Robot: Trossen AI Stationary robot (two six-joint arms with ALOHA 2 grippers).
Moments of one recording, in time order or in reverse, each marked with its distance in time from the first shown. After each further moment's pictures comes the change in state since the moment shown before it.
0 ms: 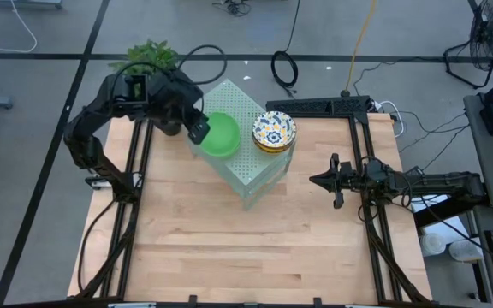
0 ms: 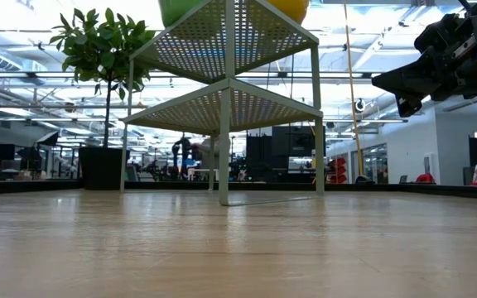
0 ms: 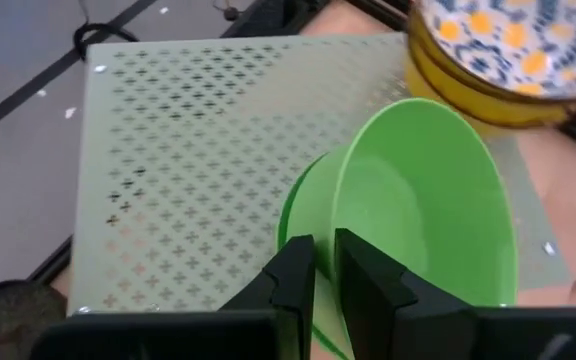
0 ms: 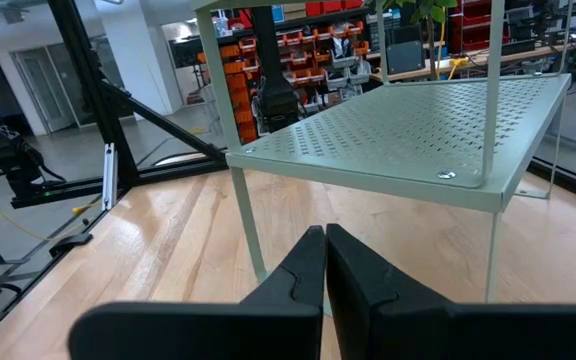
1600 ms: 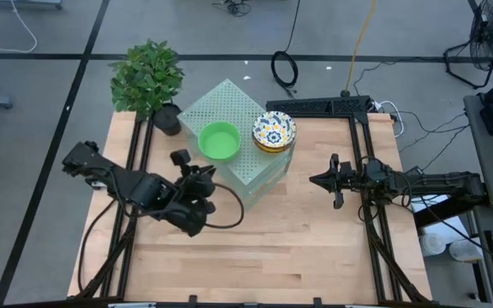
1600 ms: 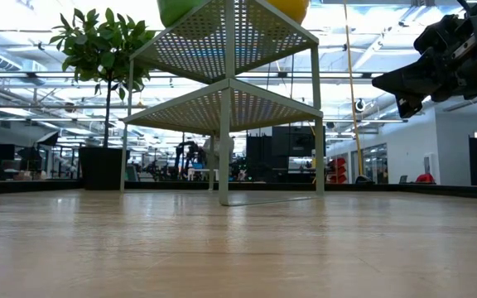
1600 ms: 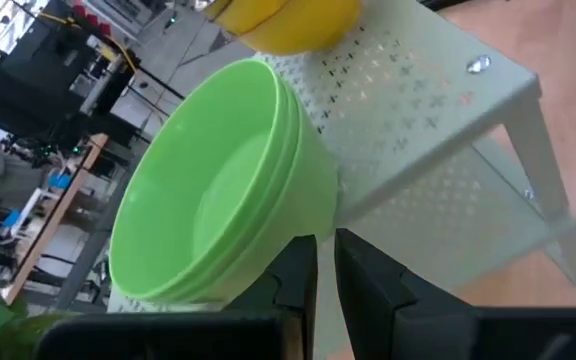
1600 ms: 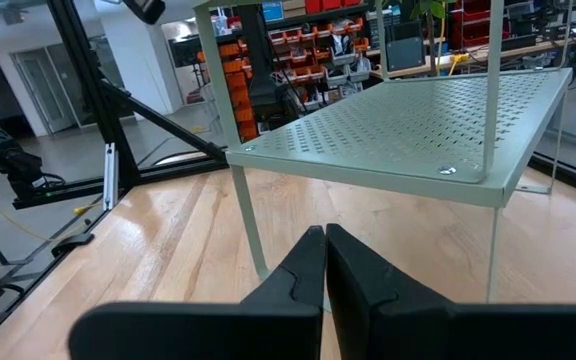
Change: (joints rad) left arm -0.693 -0.034 -0.594 0.238 -0.890 0.000; right arm 0.000 0.000 0.000 -0.005 -0.001 0.011
